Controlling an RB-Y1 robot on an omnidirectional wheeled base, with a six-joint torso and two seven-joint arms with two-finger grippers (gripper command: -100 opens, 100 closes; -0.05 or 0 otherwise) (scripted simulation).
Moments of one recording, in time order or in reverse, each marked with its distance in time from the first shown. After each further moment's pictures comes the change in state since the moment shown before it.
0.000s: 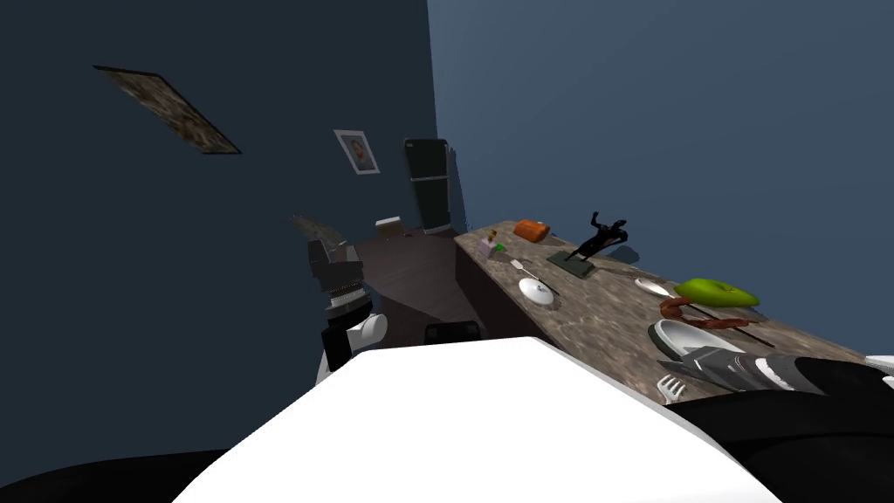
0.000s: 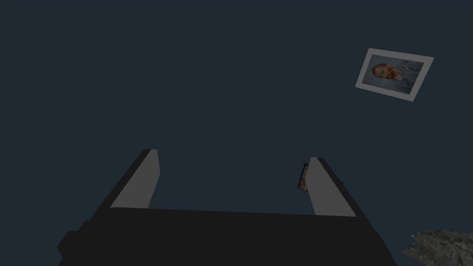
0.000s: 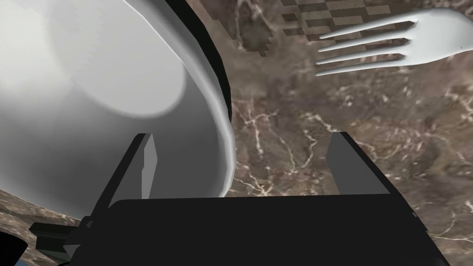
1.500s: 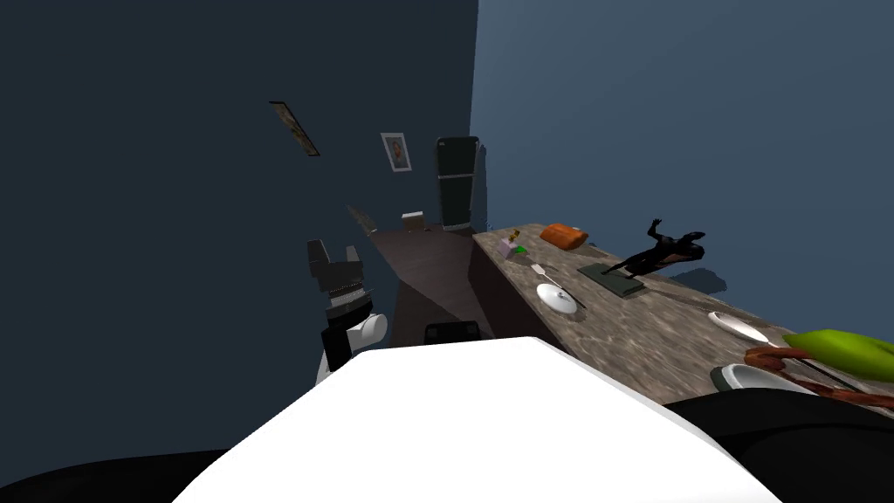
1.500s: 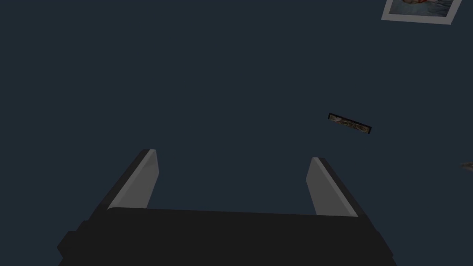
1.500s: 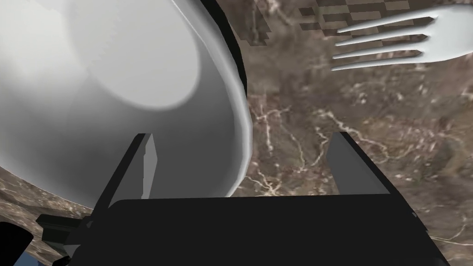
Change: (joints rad) left arm 0.000 0.000 0.000 0.000 0.000 0.000 0.000; right arm 0.088 0.026 0.206 0.090 -0.406 -0.009 0.144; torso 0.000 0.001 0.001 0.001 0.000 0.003
